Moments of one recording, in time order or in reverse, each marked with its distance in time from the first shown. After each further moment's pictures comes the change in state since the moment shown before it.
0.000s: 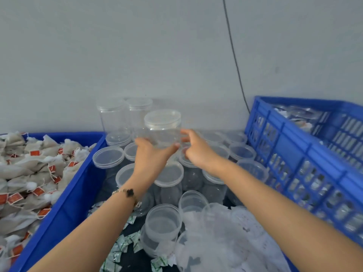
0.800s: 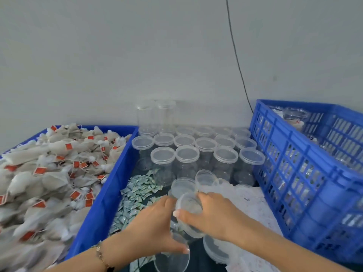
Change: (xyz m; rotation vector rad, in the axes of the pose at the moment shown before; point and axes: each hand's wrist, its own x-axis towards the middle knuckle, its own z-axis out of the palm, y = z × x) left_hand -0.196 -0.042 -0.125 0.747 -0.683 0.465; right_hand -0.231 -0.039 0.047 -0.554 -0.279 0.127
